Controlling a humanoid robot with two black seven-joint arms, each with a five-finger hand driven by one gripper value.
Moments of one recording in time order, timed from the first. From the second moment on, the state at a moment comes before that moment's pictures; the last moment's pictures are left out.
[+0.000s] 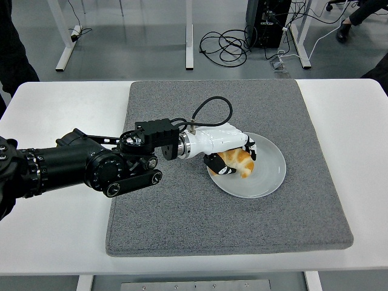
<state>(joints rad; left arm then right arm) -1.30 0.00 0.28 -0.87 1.18 0.25 -0.29 -0.14 0.00 -0.11 0.12 -0.15 -0.10 0.33</state>
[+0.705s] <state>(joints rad) -1.26 0.00 0.27 -0.86 1.16 0.24 -0.29 -0.14 0.00 -0.11 0.12 -0.15 -0.10 0.33</state>
